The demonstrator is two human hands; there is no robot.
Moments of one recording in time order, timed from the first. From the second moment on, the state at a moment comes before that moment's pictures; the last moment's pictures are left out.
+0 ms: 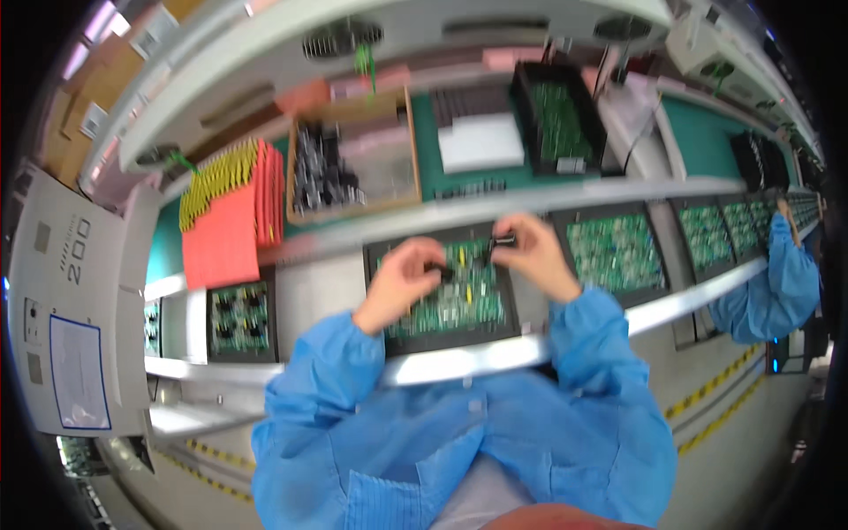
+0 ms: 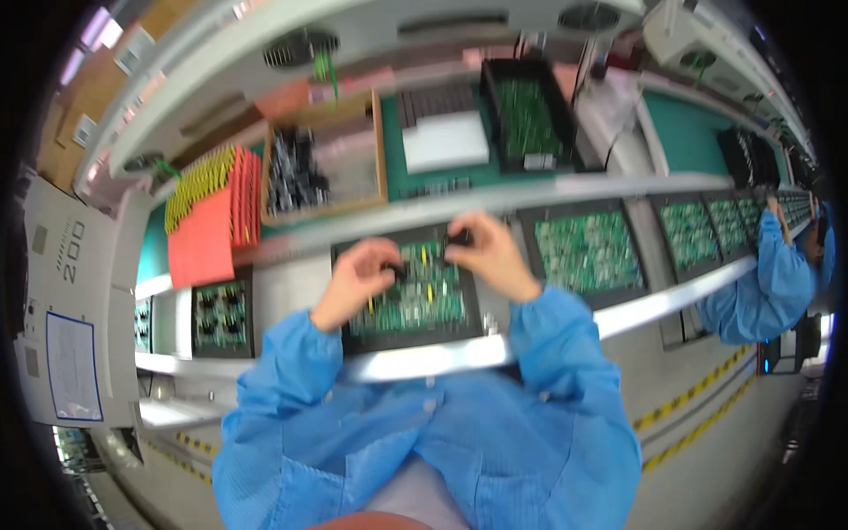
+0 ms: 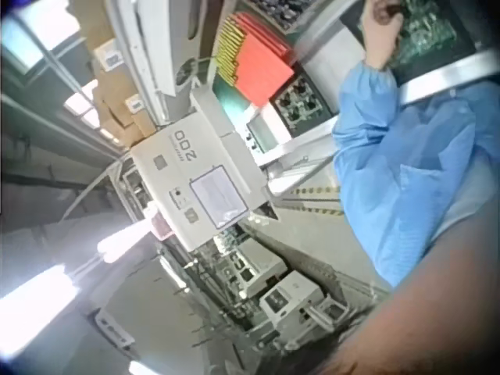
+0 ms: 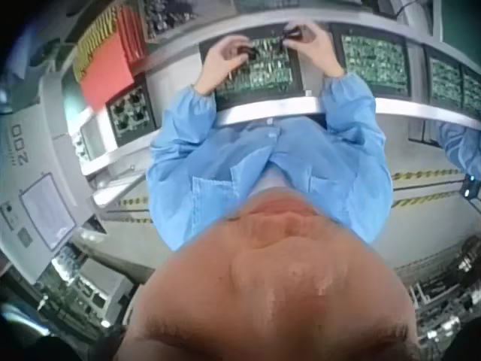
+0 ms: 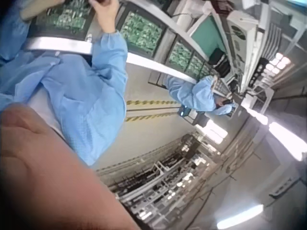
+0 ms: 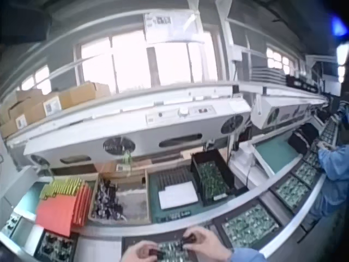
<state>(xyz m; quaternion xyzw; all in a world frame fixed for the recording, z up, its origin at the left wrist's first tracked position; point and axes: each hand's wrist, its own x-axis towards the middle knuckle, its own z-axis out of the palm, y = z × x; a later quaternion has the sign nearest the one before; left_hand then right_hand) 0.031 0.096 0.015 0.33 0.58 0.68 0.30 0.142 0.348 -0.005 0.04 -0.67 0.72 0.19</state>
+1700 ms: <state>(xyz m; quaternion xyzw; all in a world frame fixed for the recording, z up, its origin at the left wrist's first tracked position) 0.067 0.042 -0.014 0.51 0.83 0.22 0.02 0.168 0.310 0.017 0.23 -0.95 0.21 -0.01</state>
